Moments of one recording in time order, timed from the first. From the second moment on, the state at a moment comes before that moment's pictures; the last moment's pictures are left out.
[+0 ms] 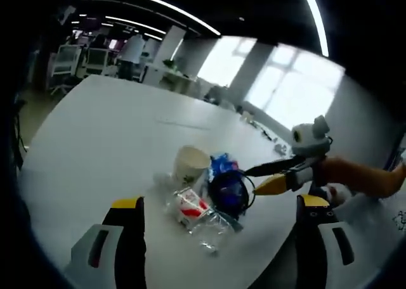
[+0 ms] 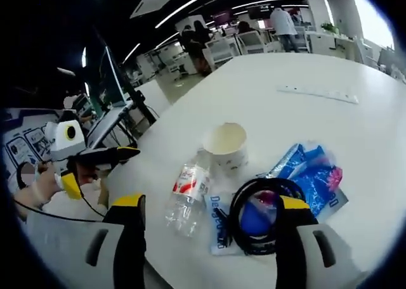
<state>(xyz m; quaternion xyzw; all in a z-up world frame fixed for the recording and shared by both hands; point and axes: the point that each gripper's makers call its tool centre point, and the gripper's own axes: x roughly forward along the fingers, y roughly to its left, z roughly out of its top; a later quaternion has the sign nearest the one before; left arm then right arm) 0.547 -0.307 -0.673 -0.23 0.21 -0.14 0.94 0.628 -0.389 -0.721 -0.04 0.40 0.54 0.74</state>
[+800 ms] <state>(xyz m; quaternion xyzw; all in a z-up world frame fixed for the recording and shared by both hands) 0.535 -0.302 -0.688 -0.22 0.23 -0.22 0.92 0.596 -0.373 -0.719 -0.07 0.41 0.51 0.75</state>
